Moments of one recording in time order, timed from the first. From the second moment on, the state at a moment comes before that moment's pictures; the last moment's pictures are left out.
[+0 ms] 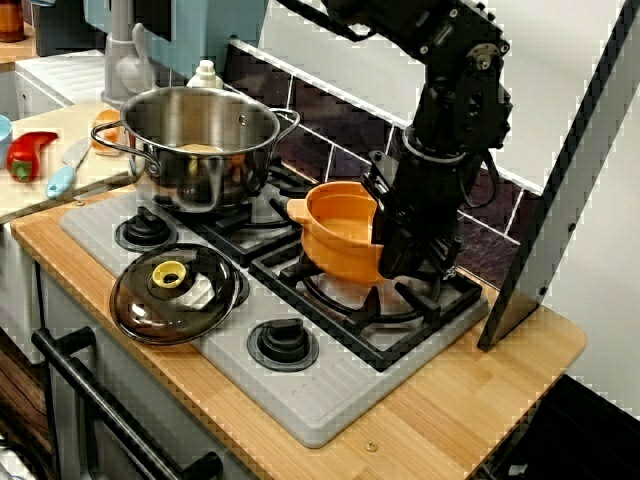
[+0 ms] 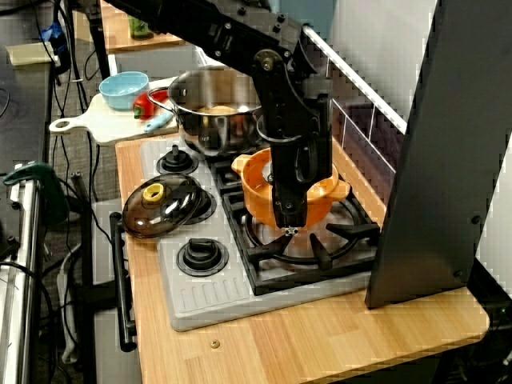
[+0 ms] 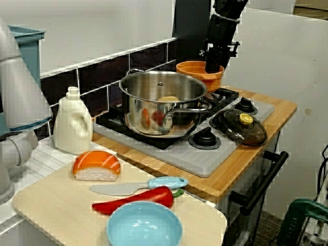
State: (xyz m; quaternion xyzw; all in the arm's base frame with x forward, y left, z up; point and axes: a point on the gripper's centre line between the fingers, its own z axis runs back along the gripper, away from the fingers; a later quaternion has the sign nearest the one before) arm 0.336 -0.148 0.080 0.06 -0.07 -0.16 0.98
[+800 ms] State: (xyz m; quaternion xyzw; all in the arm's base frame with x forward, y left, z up) arm 0.336 -0.147 0.079 0.06 -0.07 -0.16 0.98
